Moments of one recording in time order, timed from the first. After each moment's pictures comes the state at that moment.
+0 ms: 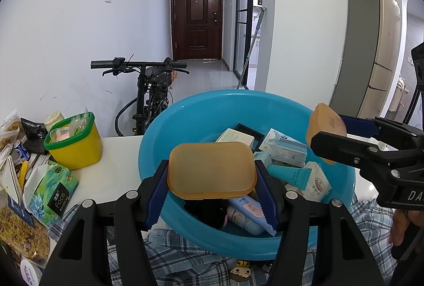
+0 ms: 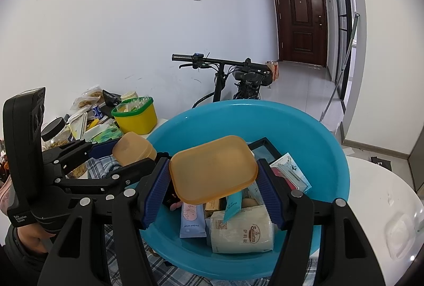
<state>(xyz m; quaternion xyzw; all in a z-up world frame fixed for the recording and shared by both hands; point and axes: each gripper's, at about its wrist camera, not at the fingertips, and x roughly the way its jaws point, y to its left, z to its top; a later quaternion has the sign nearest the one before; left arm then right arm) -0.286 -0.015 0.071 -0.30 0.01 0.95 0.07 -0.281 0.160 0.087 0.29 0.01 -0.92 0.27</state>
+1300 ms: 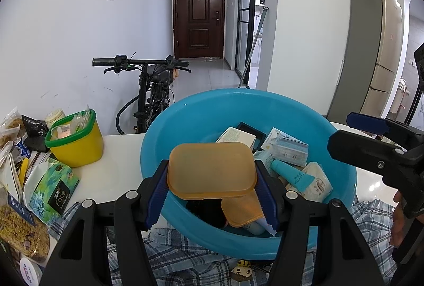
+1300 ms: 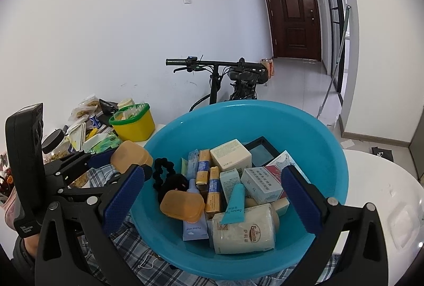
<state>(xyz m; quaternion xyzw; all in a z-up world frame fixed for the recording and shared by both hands) -0.284 -0.016 0.073 -0.30 0.01 0.95 0.06 -0.285 0.170 0.091 0.29 -0.02 -0.92 0.26</state>
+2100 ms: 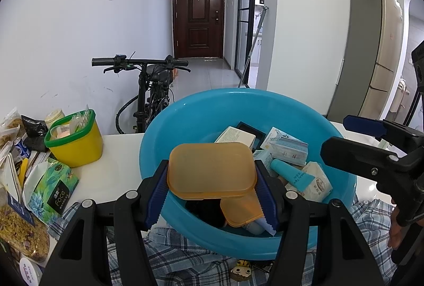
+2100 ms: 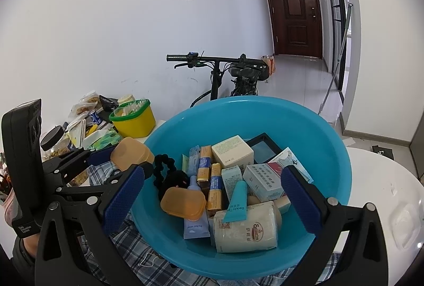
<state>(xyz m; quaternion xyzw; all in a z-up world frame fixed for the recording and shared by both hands) -0.283 -0.014 0.072 -0.31 0.00 0.95 0.06 -0.287 0.165 0.087 0.30 -0.01 -0.92 0.26</state>
